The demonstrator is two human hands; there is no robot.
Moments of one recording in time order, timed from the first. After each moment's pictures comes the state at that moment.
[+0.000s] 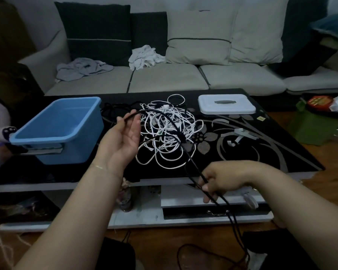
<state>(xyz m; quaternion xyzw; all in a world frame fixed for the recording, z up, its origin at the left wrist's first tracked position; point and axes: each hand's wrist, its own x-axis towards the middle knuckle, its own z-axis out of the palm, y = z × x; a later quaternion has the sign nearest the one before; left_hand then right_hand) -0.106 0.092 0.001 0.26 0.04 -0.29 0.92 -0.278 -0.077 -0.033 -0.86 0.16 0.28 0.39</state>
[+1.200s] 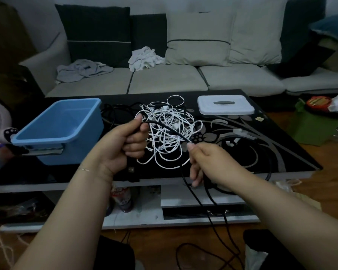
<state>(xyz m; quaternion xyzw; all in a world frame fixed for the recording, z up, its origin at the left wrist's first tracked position) -0.107 0.118 0.007 0.44 -0.27 -0.50 0.70 -0.273 -0.036 -0.020 -0.81 0.21 -0.09 0.55</state>
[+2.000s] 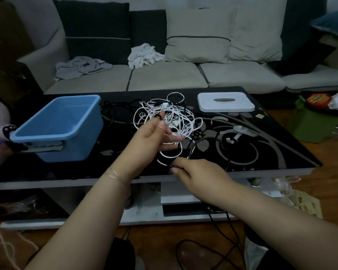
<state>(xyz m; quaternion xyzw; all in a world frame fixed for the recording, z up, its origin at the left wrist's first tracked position) -0.154 0.084 -0.008 0.60 -0.37 -0.23 0.67 -0.277 -0.010 -0.035 -0.97 0.11 -0.07 0.19</state>
